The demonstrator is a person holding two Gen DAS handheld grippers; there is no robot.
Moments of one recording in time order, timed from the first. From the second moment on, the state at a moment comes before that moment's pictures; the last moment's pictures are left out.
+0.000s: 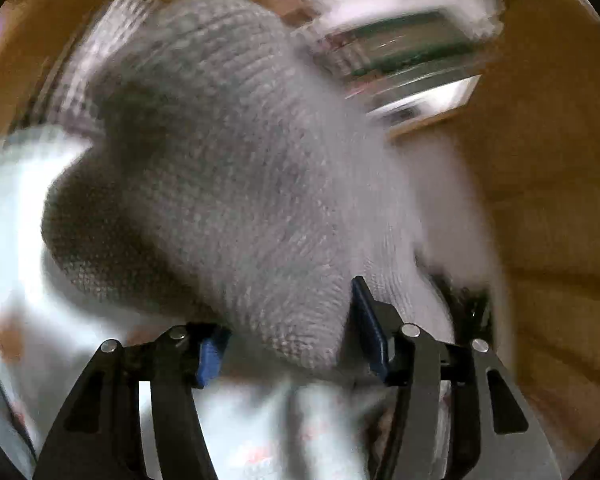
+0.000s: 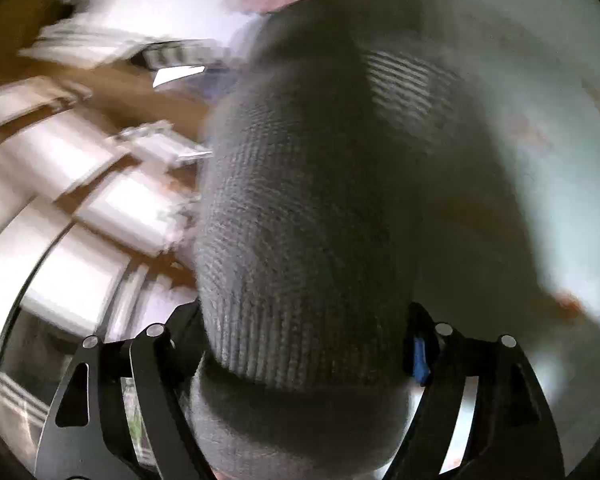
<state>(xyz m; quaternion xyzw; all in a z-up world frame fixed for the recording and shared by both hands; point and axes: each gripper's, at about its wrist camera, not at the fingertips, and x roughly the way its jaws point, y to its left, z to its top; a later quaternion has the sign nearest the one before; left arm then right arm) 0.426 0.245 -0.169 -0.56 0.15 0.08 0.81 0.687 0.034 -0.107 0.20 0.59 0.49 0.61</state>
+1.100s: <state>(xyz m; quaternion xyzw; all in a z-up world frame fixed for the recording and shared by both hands) 0.549 0.291 -0.120 -0.13 0.36 0.24 0.89 0.613 0.019 -0.136 0.00 0.50 0.33 0.80</state>
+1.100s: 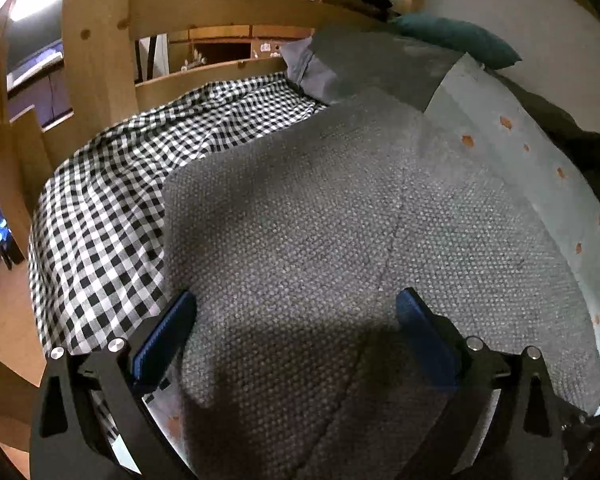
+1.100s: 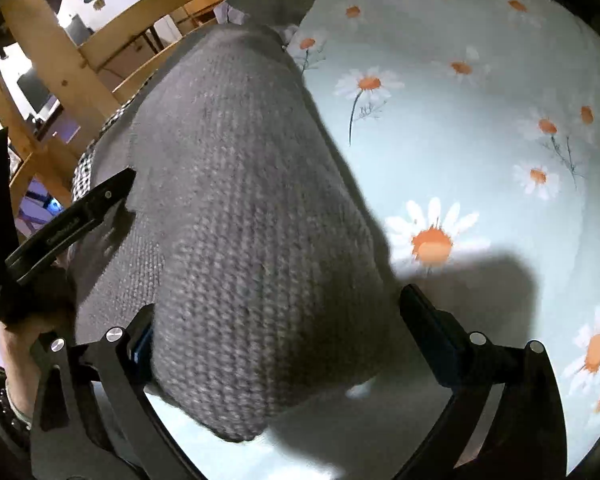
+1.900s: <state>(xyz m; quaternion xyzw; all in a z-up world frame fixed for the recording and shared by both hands) 0.516 0.165 -0.058 -0.13 0.30 0.12 0.94 0.527 -0.105 -0.028 0.04 0.32 0.22 0.92</state>
